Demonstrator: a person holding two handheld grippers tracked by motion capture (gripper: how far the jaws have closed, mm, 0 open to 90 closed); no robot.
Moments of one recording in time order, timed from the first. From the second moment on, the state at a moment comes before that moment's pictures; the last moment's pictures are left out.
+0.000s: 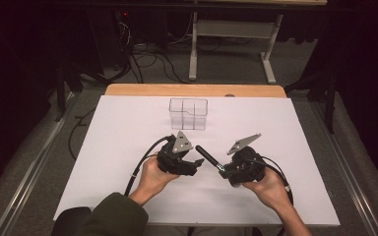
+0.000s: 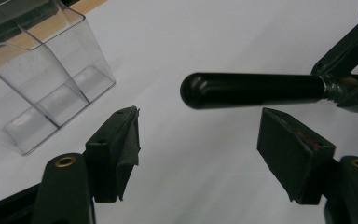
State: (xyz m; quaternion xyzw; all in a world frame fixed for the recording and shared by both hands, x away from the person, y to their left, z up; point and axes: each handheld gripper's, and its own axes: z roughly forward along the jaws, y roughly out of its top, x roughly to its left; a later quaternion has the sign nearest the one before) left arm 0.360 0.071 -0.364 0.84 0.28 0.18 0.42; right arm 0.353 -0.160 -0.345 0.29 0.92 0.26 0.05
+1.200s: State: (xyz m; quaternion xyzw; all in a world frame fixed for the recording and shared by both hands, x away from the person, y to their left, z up) left arm 0.349 0.074 -0.354 0.87 0.23 0.20 0.40; right arm 0.376 -0.129 -0.327 0.25 0.94 0.21 -0.02
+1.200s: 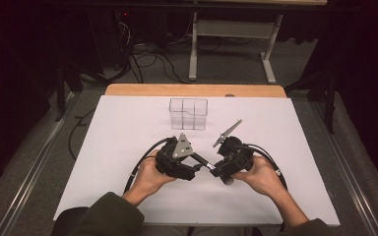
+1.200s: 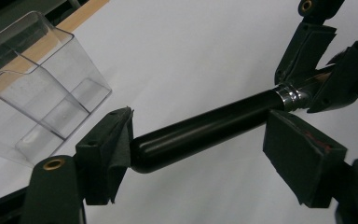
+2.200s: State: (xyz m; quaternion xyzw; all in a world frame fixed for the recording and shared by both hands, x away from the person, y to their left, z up) left arm 0.348 0.075 -0.358 0.87 0.21 0.20 0.39; right arm 0.380 -0.131 -0.320 0.26 0.94 0.23 -0.05
